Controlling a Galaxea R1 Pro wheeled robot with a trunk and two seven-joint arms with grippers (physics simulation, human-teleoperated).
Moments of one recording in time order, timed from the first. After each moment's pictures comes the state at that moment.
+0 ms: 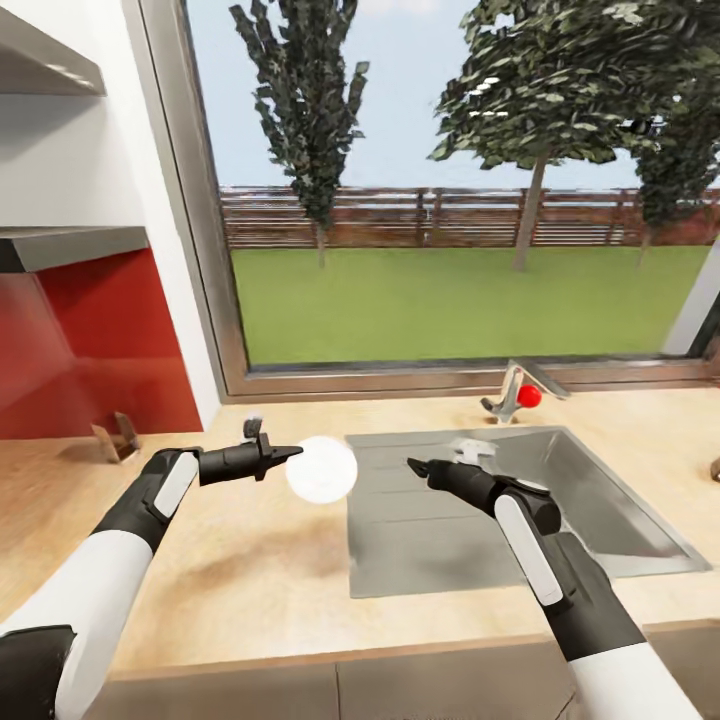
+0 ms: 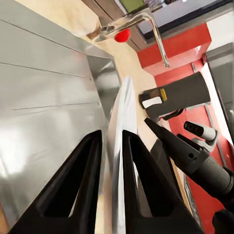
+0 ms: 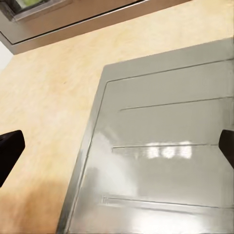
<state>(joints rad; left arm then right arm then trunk) -0.89 0.12 0.06 -0.68 0.50 0.99 -0.86 -0.56 -0.07 0.17 -1.36 -0.53 0.71 0.00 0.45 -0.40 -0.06</state>
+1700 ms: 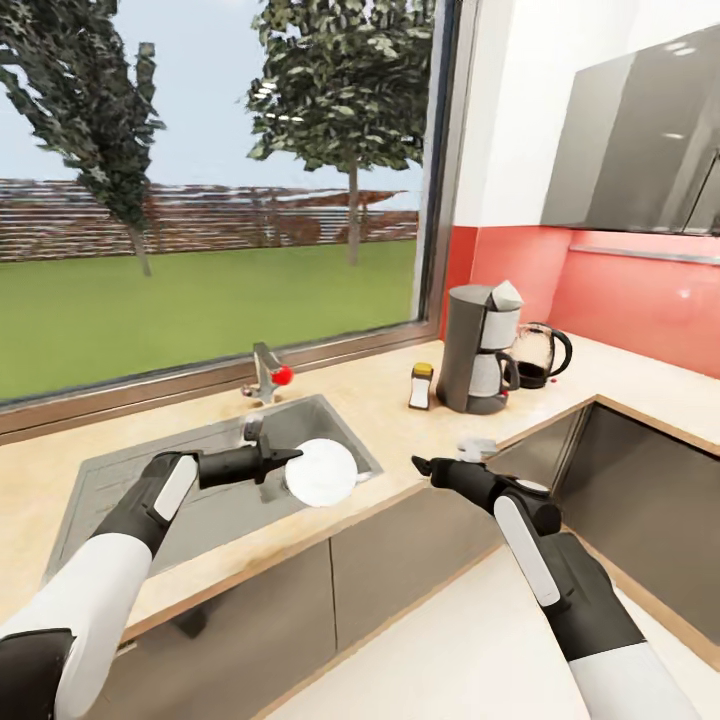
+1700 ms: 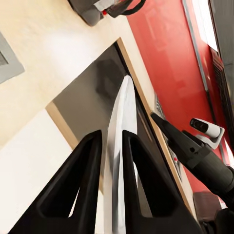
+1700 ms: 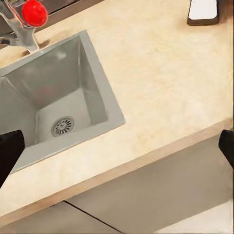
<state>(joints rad) -0.88 0.12 0.06 -0.68 0.50 0.99 -0.86 -0.56 -0.07 0.17 -1.36 -0.46 0.68 0.00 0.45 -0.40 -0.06</state>
